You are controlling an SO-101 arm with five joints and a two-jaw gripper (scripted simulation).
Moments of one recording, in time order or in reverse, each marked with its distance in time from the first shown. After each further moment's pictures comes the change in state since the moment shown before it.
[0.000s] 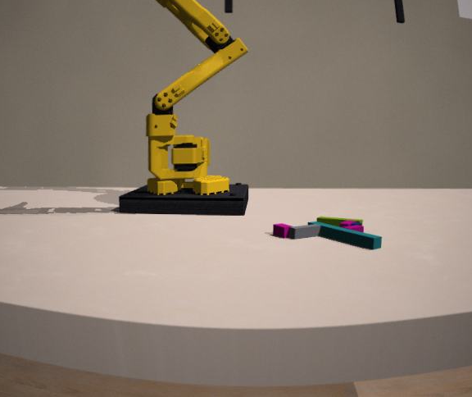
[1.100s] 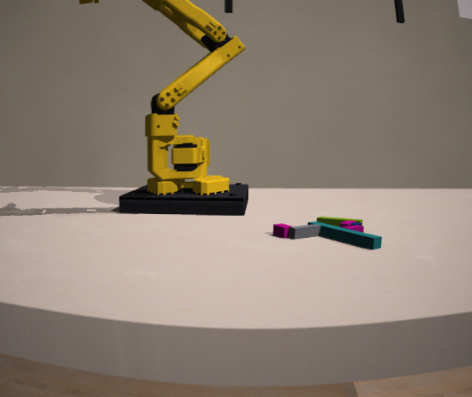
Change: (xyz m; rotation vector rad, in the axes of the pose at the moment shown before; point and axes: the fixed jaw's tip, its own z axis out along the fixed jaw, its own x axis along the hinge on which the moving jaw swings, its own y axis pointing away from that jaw) arm 0.043 0.024 0.009 -0.119 0.195 -0.115
